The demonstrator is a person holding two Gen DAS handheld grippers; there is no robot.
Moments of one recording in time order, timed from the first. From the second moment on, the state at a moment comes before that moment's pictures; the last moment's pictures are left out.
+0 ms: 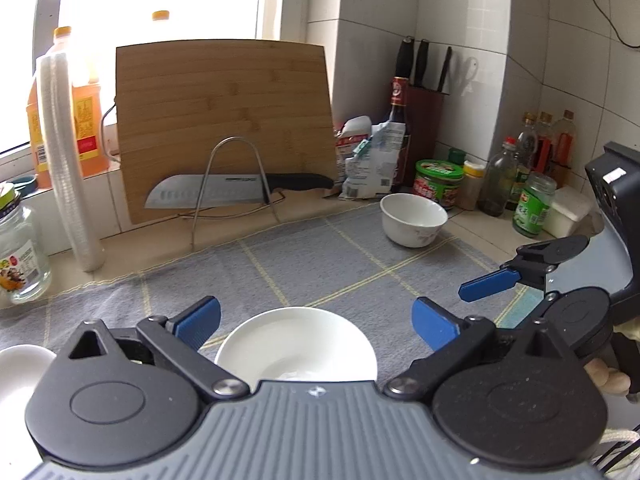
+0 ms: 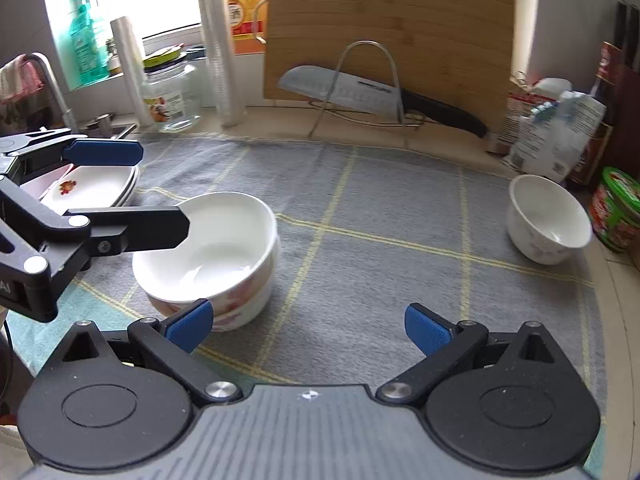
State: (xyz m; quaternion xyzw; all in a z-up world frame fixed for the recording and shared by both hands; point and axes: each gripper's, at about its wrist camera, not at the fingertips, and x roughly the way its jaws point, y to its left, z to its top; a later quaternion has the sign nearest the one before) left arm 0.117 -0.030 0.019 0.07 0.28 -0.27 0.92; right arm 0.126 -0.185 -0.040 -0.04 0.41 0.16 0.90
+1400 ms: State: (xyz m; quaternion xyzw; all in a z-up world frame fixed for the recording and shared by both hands) left arm 0.230 -0.274 -0.111 0.12 0.38 -0.22 0.89; right arm 0.199 -0.439 -0.067 -0.02 0.40 0.09 0.91
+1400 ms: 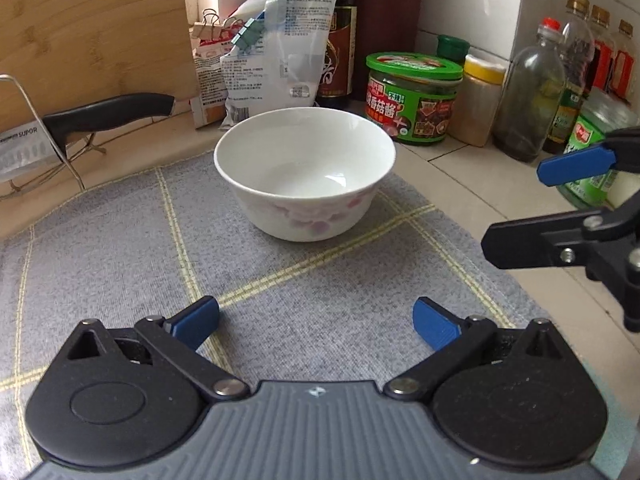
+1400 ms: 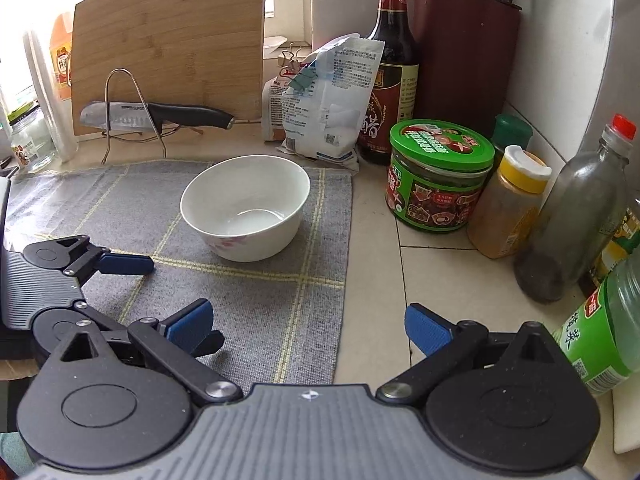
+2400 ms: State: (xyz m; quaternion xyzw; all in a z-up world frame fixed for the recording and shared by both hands) left arm 0.243 -0.285 -0.111 0.10 0.32 -0.20 0.92; right arm 0.262 -0.435 -0.070 -0.01 0.40 0.15 0.90
